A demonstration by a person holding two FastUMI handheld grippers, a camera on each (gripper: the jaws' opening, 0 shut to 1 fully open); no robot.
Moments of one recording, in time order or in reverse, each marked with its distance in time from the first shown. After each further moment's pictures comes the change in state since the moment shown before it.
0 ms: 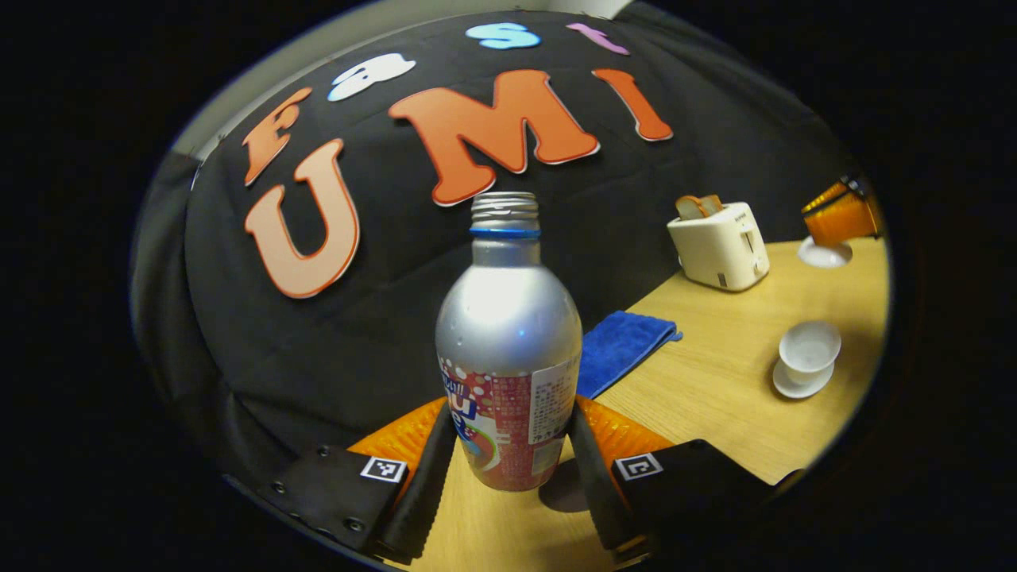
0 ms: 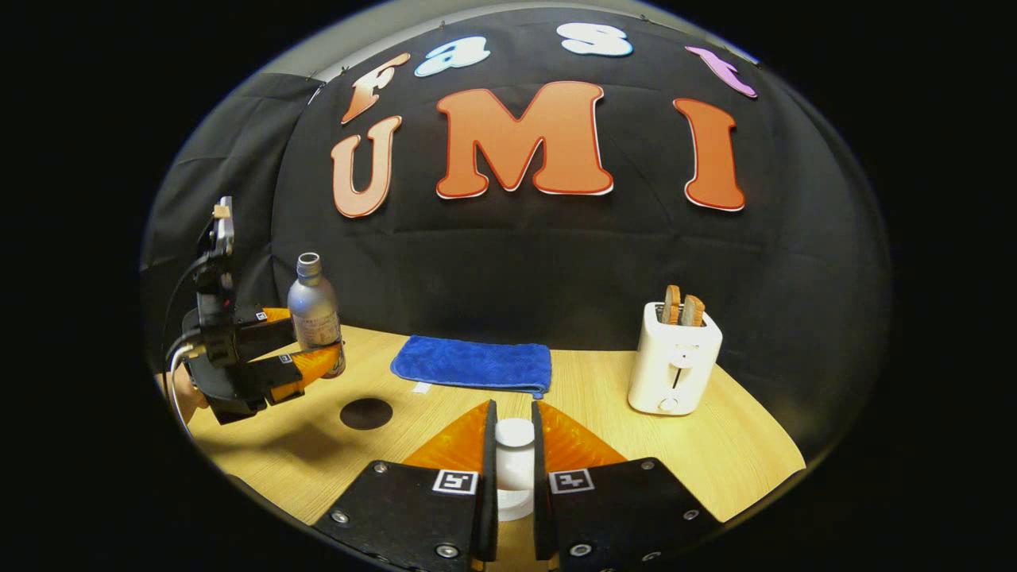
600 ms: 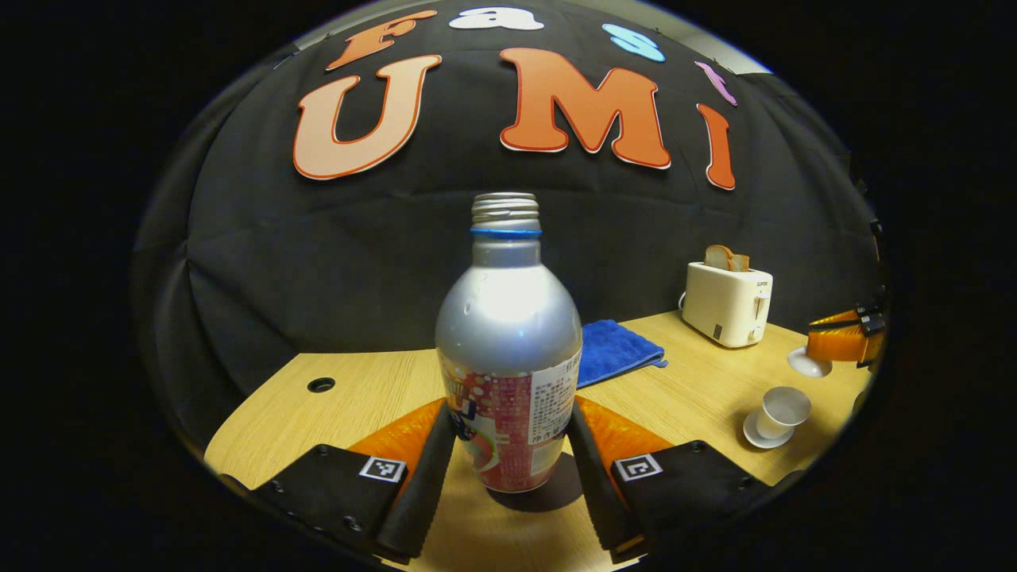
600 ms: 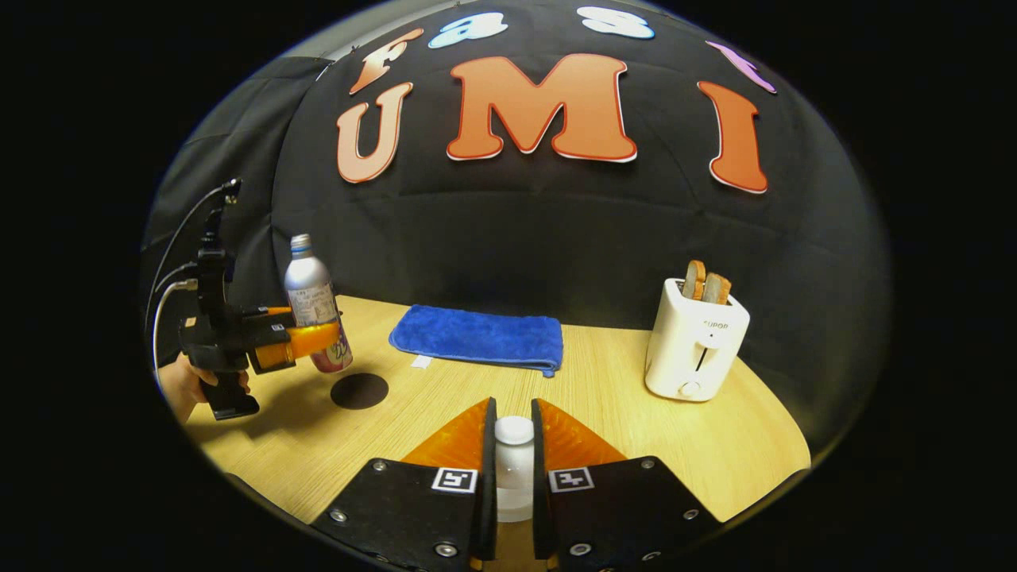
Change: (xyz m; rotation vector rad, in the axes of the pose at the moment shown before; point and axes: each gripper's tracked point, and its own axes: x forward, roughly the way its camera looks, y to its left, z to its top) left arm 0.007 -0.017 -0.027 -0.306 0.071 -0.071; right arm 0.029 0.014 -0.045 -0.037 0.119 0.020
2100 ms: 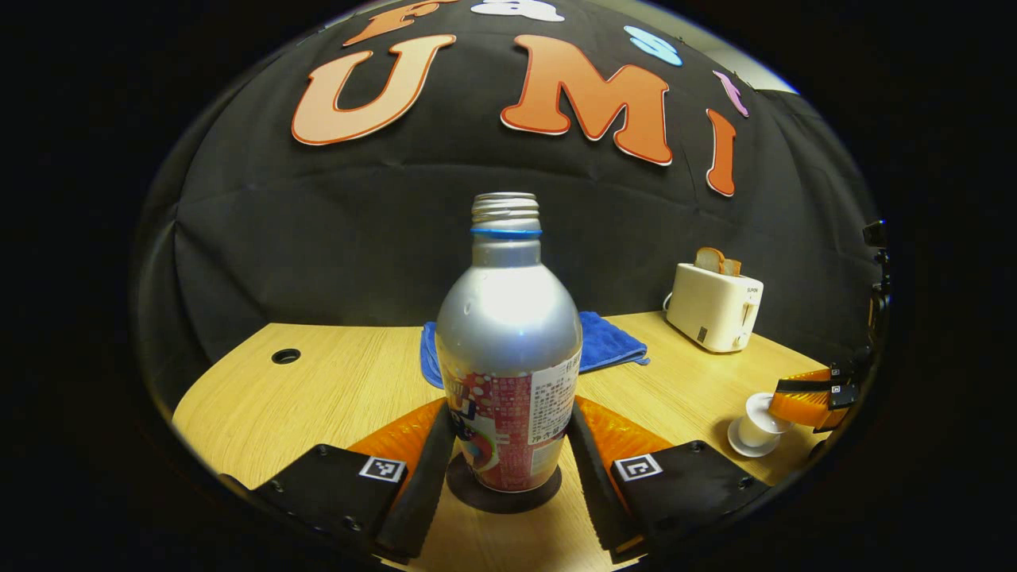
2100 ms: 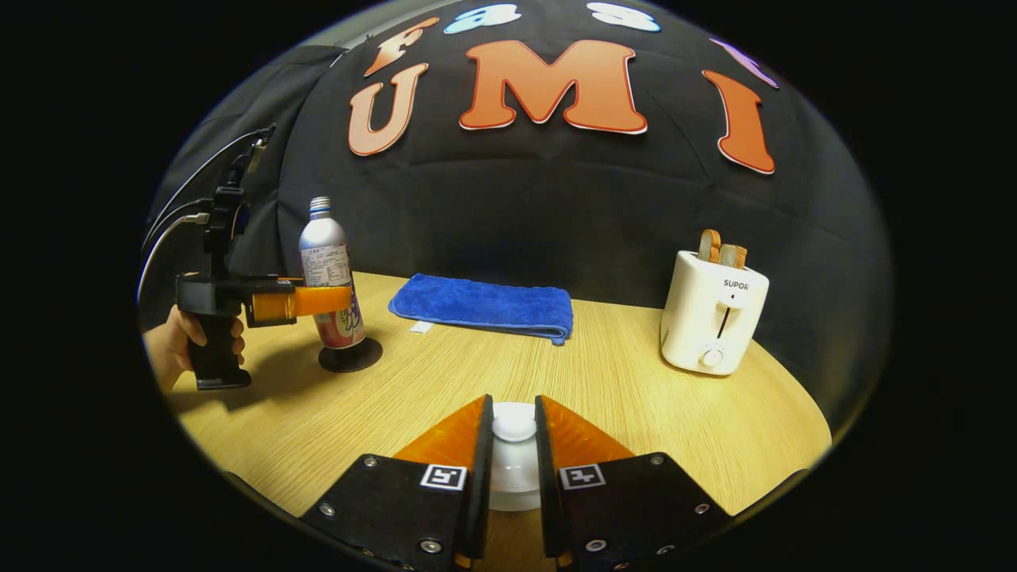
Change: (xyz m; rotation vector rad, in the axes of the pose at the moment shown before) left arm 0.003 -0.014 -0.009 -0.069 0.052 -0.050; right arm 0.016 0.000 -0.043 -0.038 -0.001 0.014
